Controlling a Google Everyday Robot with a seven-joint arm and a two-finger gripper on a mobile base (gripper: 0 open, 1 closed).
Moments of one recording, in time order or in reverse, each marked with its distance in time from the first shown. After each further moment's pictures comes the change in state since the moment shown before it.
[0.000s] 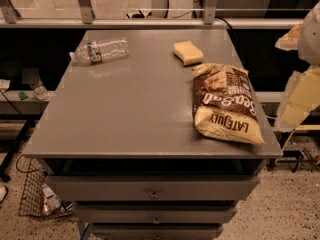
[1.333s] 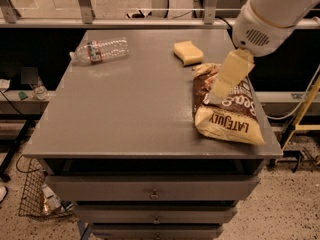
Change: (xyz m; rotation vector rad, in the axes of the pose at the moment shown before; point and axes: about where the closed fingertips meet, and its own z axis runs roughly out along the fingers) arm -0.070 -0.046 0.054 0.010 -0.007 0.249
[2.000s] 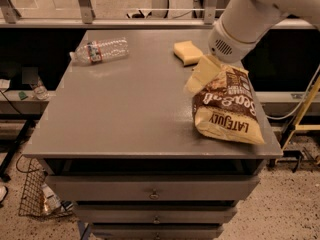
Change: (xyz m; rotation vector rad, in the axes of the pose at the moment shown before) arm -0.036 -0.021 0.056 0.042 -0.070 0.172
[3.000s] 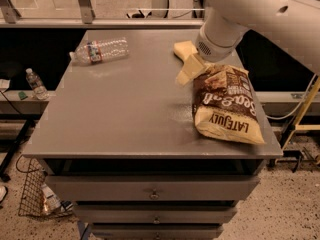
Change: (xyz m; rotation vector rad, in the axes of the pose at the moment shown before) arm -0.026 -0.041 0.057 0.106 0.008 0.156
